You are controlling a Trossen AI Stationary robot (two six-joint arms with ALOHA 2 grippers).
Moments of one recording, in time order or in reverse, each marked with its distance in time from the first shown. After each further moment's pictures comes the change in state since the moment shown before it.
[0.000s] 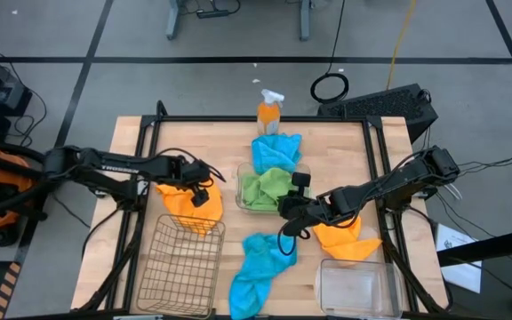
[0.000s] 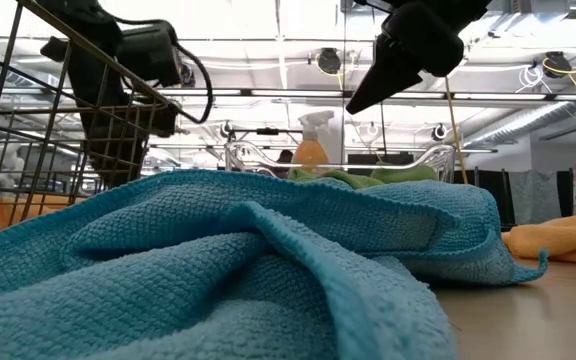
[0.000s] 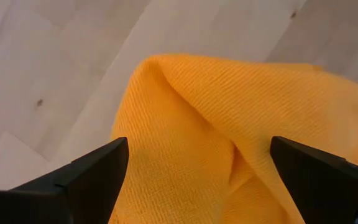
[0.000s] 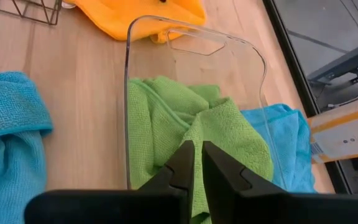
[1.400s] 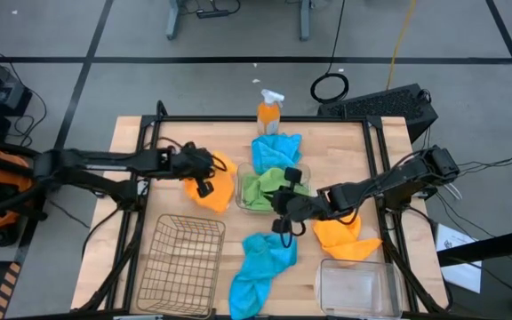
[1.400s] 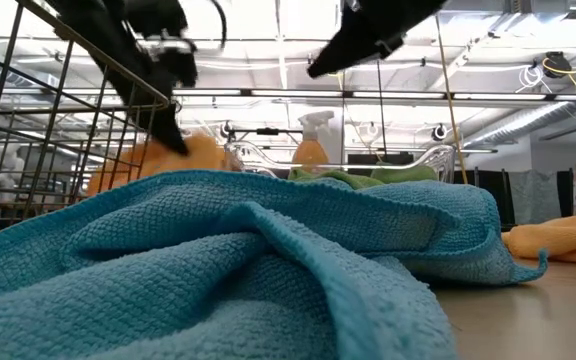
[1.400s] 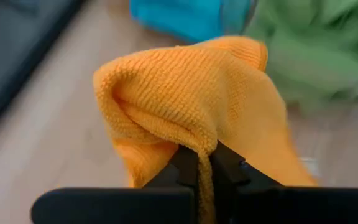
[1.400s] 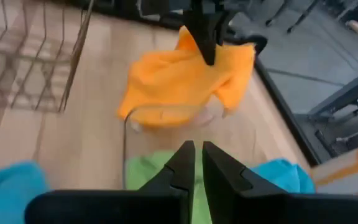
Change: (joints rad) left arm 0.011 -0.142 0.081 0.172 -0.070 0.255; right arm -0.039 0.000 0.000 0.301 -0.008 -0.101
